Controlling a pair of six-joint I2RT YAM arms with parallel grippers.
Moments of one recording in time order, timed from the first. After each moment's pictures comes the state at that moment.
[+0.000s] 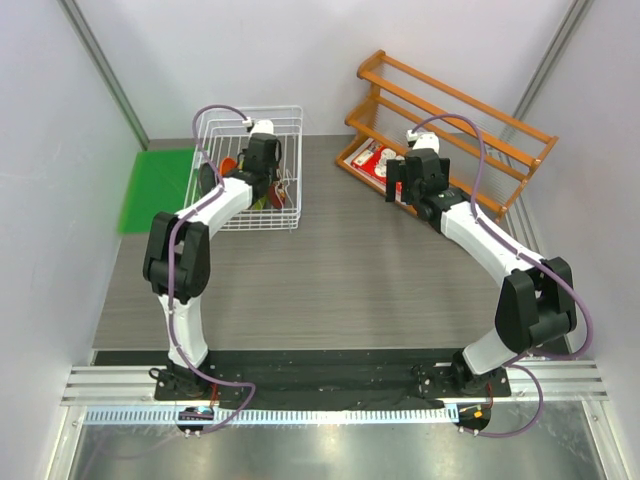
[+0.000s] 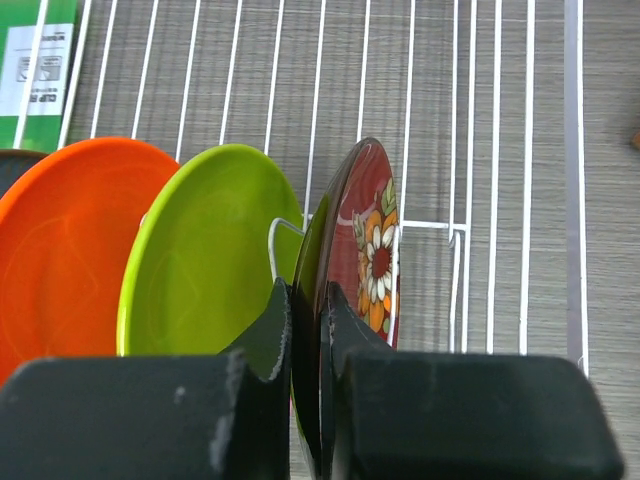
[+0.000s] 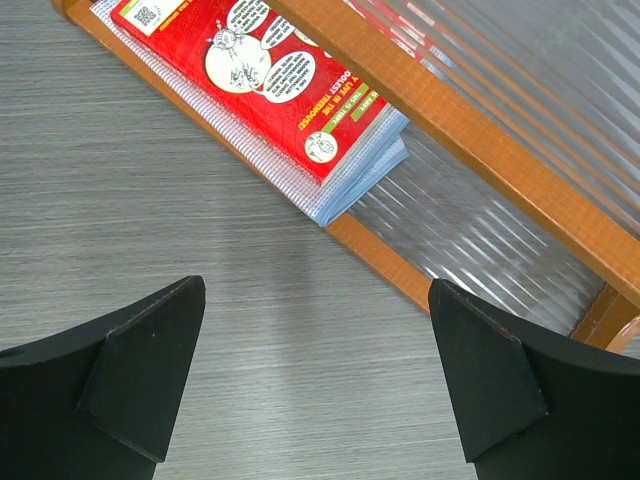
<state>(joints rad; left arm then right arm) -0.34 1.97 1.52 -0.11 -0.38 -0.21 0.34 1.54 1.20 -0.26 0.38 0.16</state>
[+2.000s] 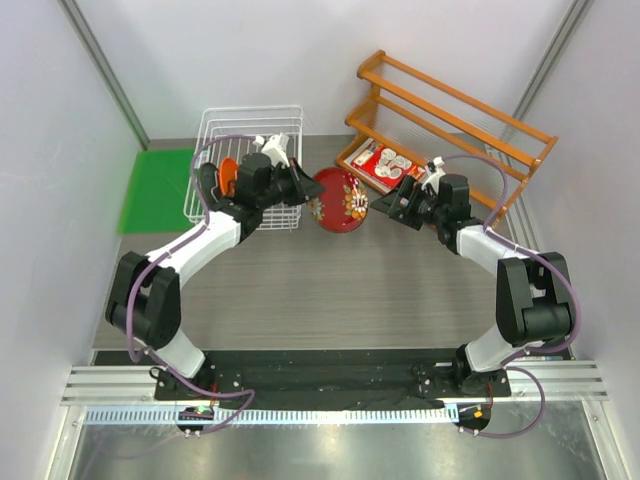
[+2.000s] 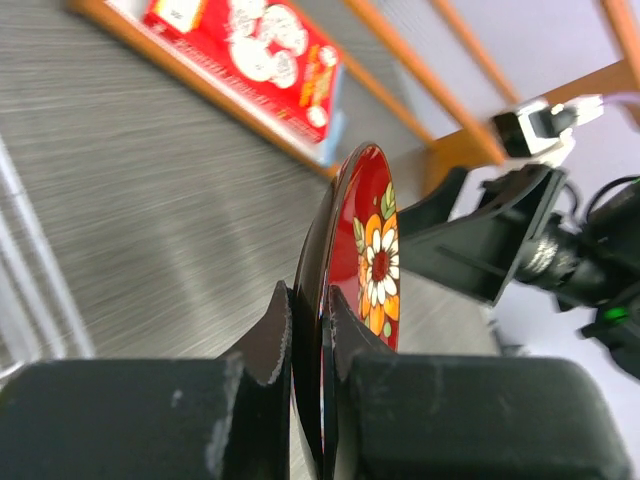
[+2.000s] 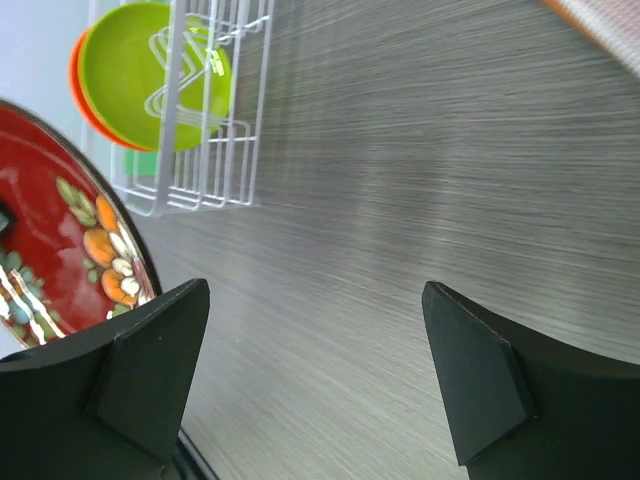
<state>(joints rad) -0.46 1.60 1.17 0.13 0.31 -0.65 0.12 1.56 0.86 0.23 -0.54 0.66</state>
